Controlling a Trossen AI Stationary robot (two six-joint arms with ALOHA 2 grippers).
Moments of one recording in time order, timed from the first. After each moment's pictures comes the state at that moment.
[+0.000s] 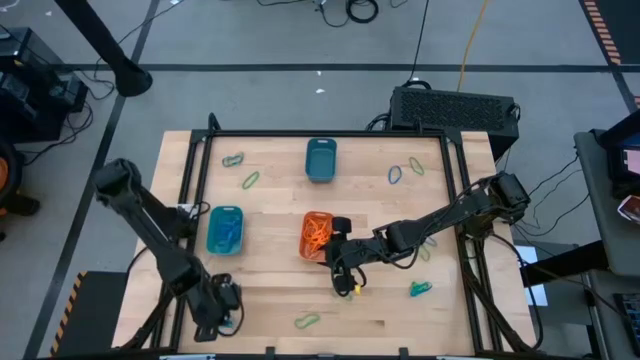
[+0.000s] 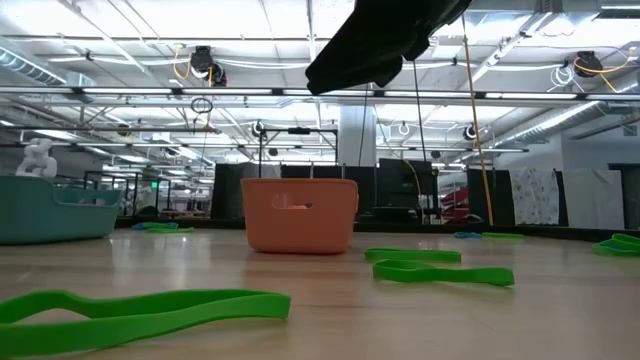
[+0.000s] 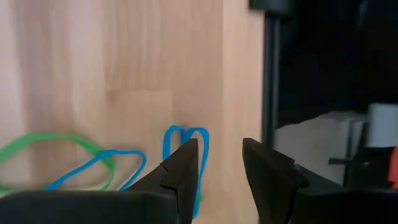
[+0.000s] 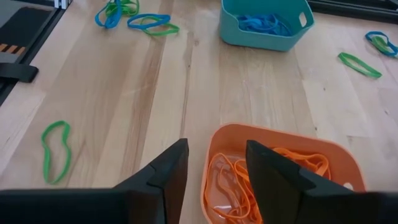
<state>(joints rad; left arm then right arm) -0.92 1.41 0.79 -0.41 0.10 -0.99 0.33 1.73 1.17 -0.10 0.28 0.13</state>
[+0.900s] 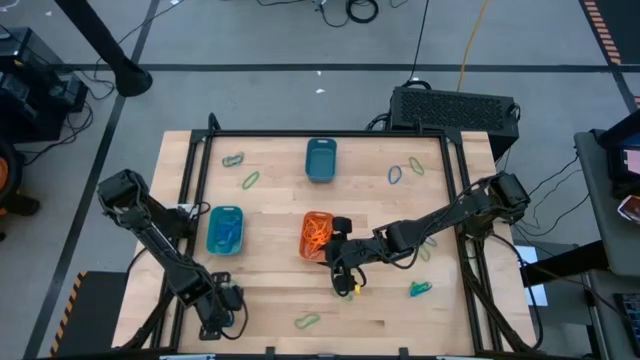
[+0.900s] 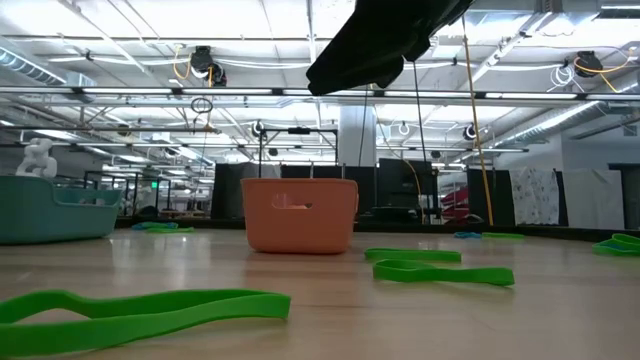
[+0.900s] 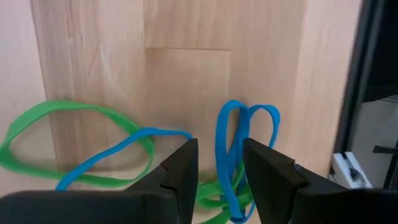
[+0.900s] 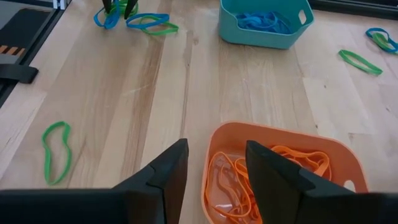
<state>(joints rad) -0.93 1.54 0.79 -0.48 0.11 -0.99 0.33 1.73 1.17 -0.11 0.28 0.15</state>
